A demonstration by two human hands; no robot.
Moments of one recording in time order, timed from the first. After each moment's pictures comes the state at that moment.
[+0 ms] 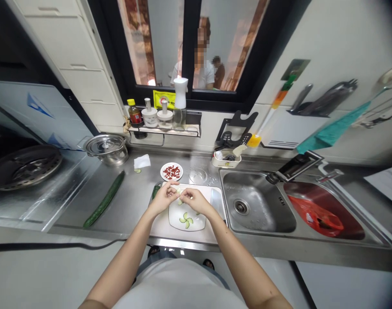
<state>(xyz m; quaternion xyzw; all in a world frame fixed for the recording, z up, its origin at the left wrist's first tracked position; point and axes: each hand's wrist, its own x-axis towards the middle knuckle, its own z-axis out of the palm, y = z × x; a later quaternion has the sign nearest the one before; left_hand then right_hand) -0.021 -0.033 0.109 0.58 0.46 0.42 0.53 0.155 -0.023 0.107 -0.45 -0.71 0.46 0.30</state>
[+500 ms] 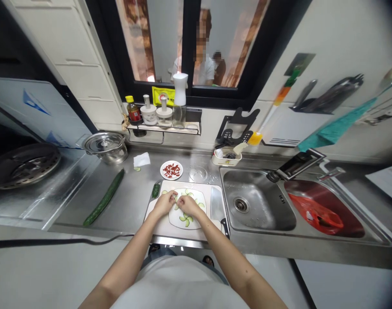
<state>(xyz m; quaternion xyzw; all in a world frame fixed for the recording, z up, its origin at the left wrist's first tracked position) -0.023 -0.025 0.033 0.69 0.61 0.18 0.33 0.135 -0.019 0.039 -0.55 -0.75 0.36 0.07</state>
